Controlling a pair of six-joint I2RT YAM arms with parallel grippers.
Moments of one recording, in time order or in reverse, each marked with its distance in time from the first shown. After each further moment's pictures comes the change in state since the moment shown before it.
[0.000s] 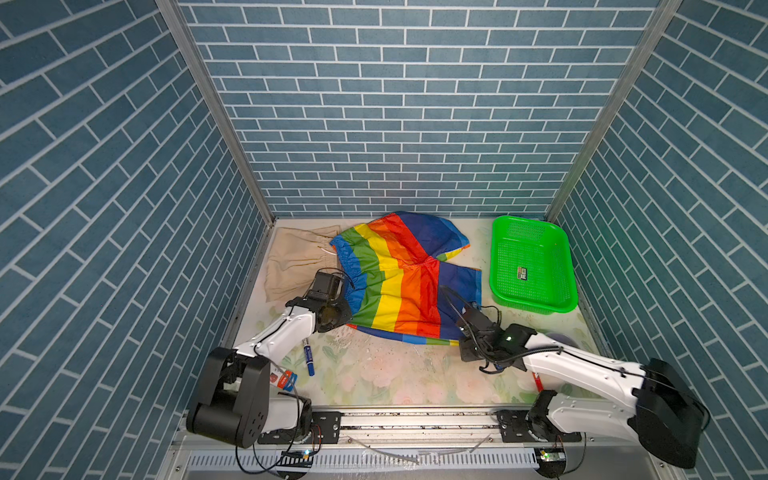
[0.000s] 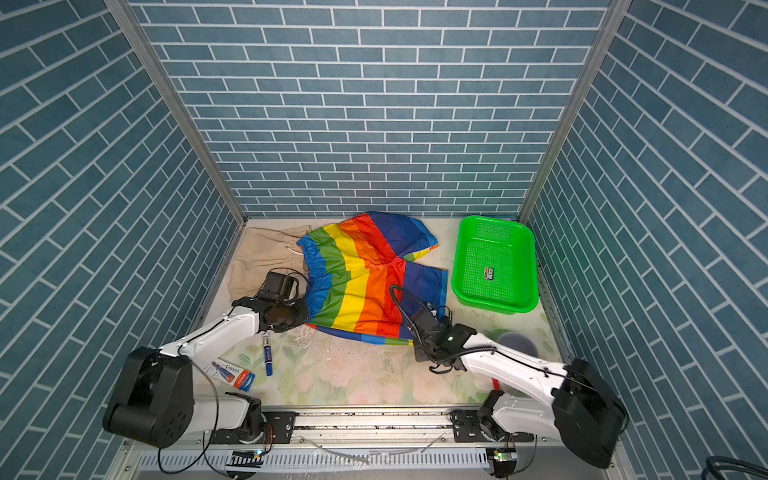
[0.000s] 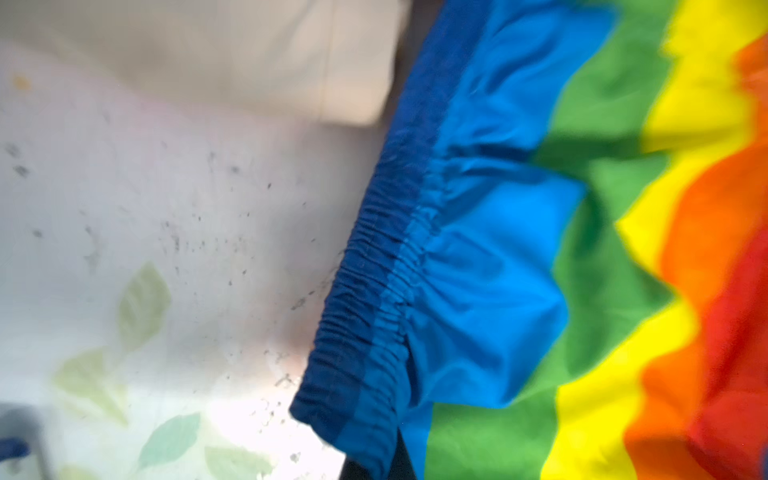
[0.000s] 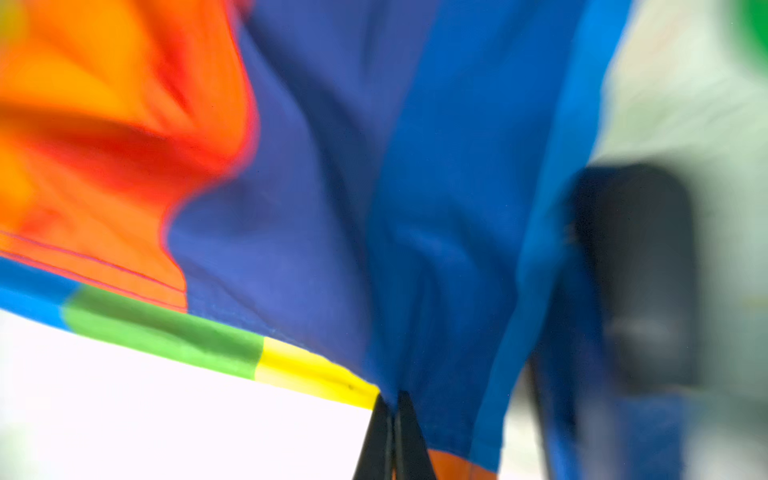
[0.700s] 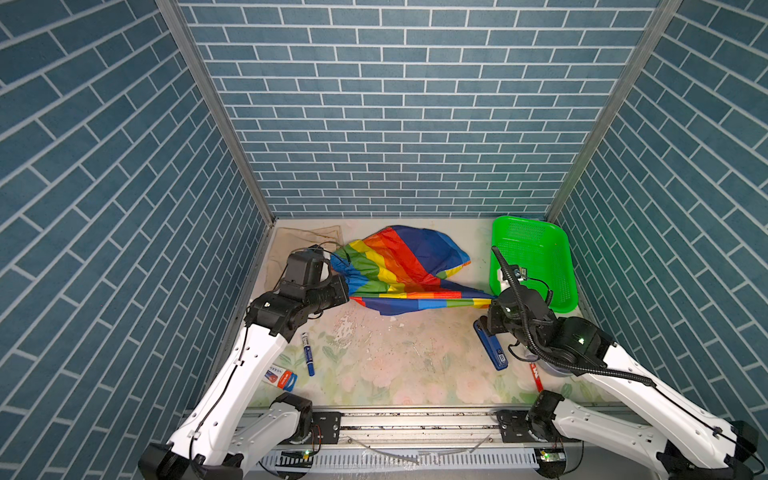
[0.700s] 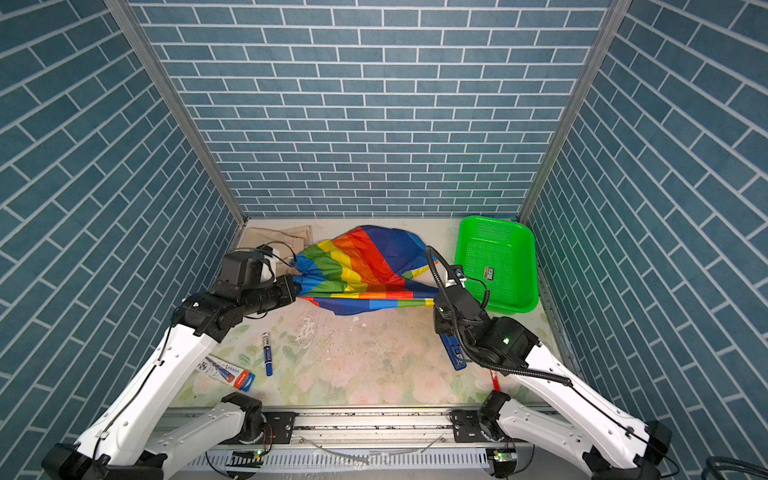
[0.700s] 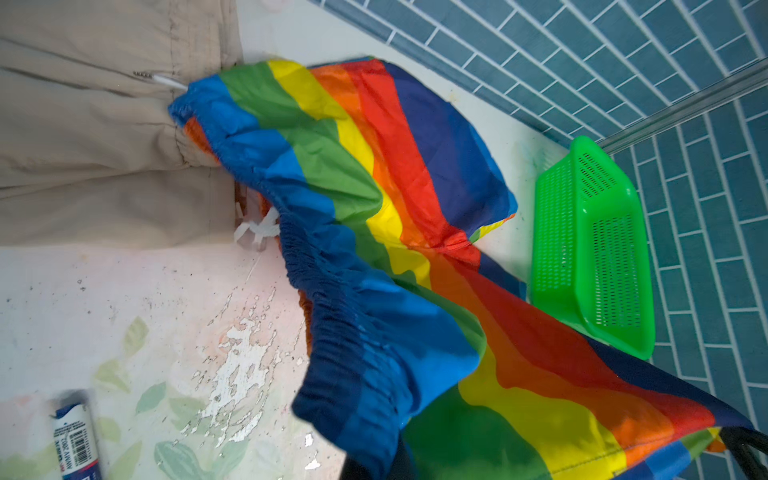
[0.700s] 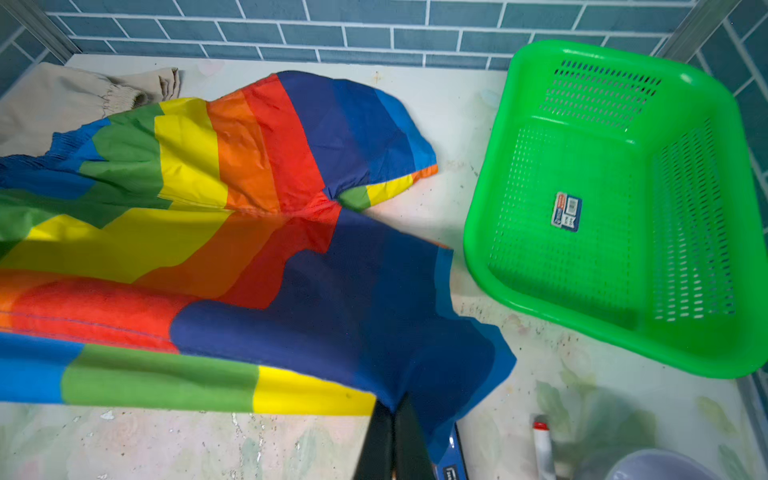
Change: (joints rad) left arm -0.077 -0.289 0.374 -0.328 0.065 0.006; right arm -0.014 -0.228 0.336 -0.228 0.270 -0.182
